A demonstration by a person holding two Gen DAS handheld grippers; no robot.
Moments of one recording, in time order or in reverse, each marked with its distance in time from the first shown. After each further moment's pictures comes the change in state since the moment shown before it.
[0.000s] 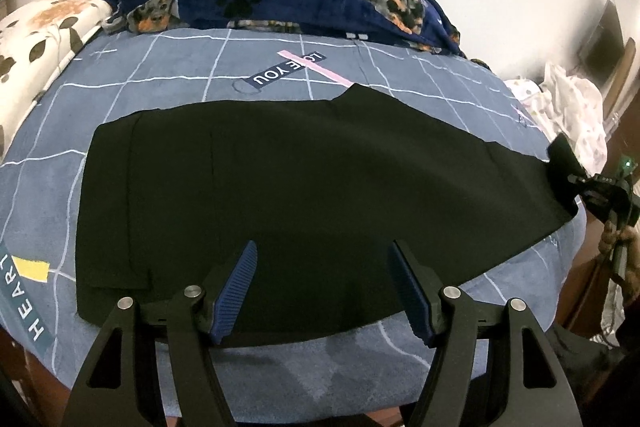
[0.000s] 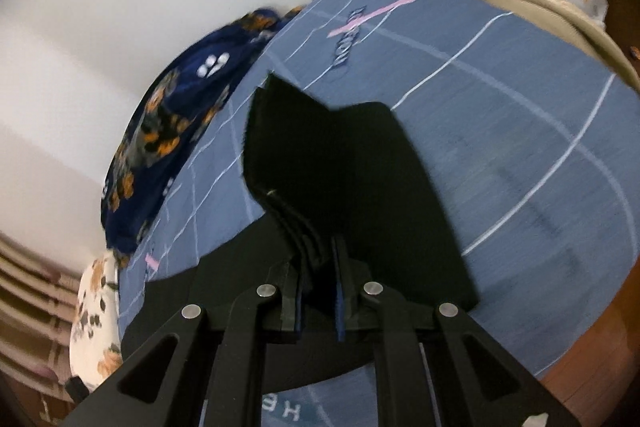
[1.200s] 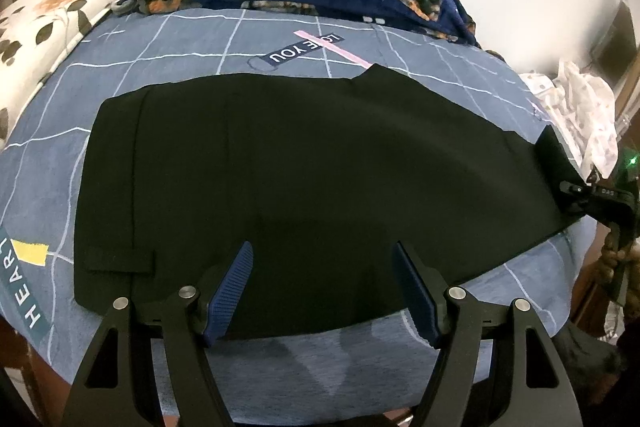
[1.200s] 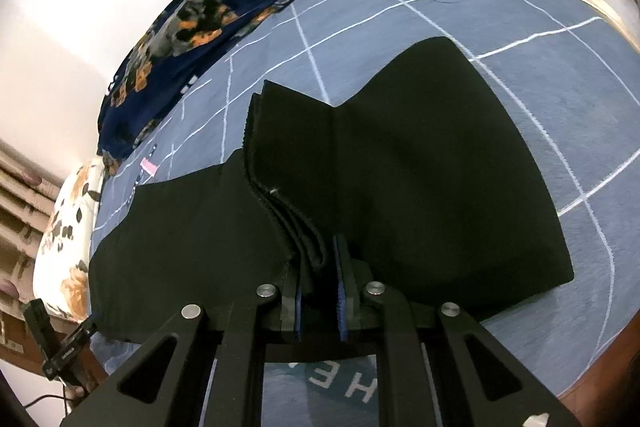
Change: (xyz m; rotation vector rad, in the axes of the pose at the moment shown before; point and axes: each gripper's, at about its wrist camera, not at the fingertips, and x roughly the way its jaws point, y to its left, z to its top) left arm 0.013 0.011 -0.007 -0.027 0.051 0.036; right arm 0.050 0.075 -0.061 -0.242 0.157 -0.030
